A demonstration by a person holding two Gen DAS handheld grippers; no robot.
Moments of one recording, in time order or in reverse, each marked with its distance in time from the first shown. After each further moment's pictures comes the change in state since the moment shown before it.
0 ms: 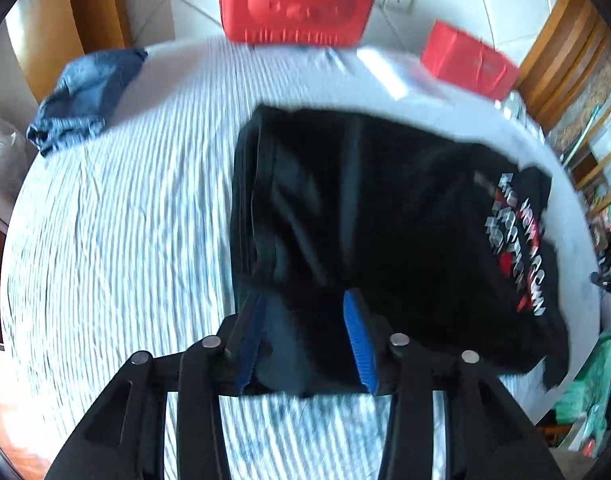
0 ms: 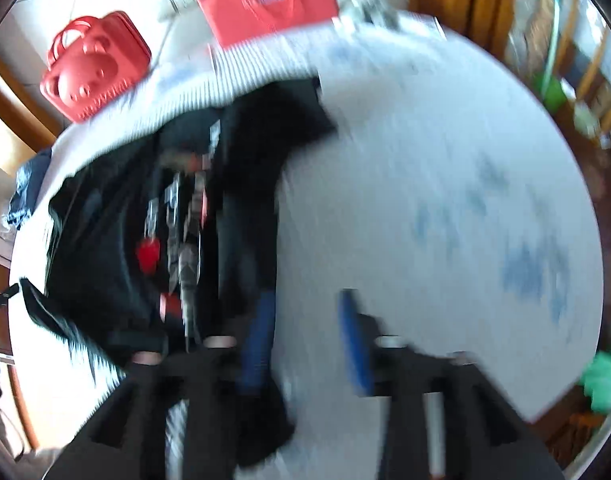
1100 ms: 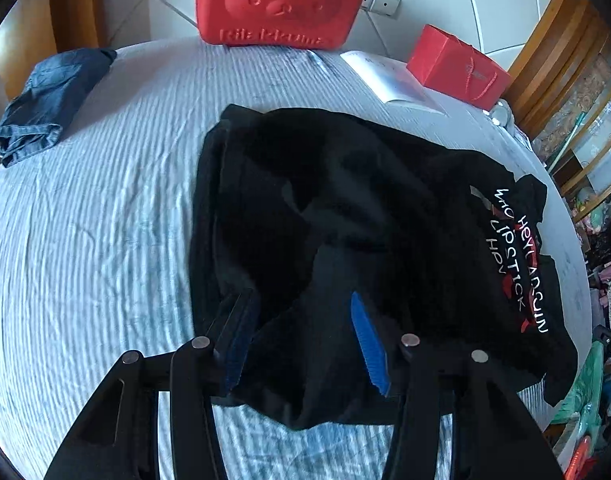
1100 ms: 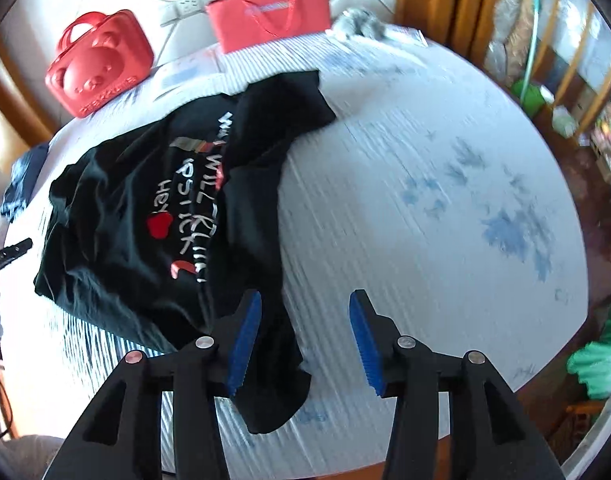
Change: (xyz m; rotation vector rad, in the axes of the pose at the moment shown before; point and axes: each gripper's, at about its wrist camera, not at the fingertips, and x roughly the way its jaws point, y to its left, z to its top) left arm 0.061 -0.018 -0.002 0.046 -0.002 -0.093; right arm -0.028 0.027 -0.066 0.062 0.013 -0.056
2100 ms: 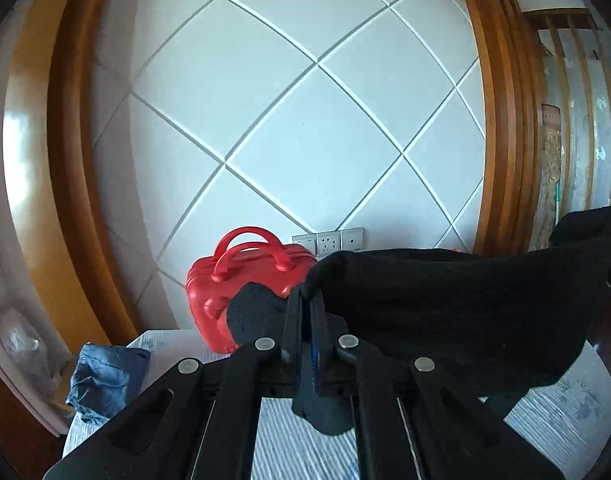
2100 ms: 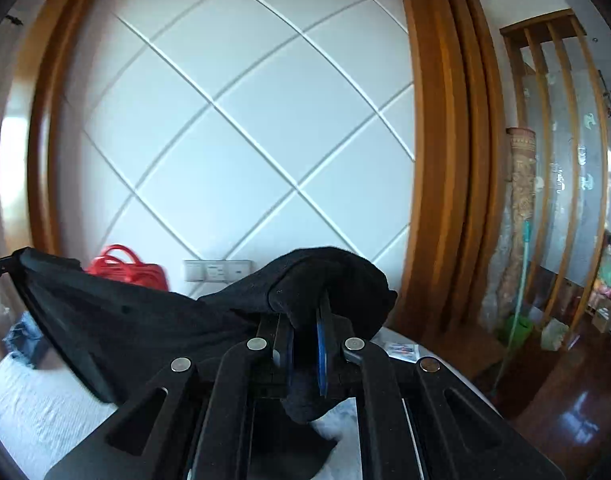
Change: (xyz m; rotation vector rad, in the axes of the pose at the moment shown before) left arm -0.228 -0.111 0.143 0.218 -0.719 0.159; right arm -0.198 0.060 0.167 -0.211 -0.901 0.004
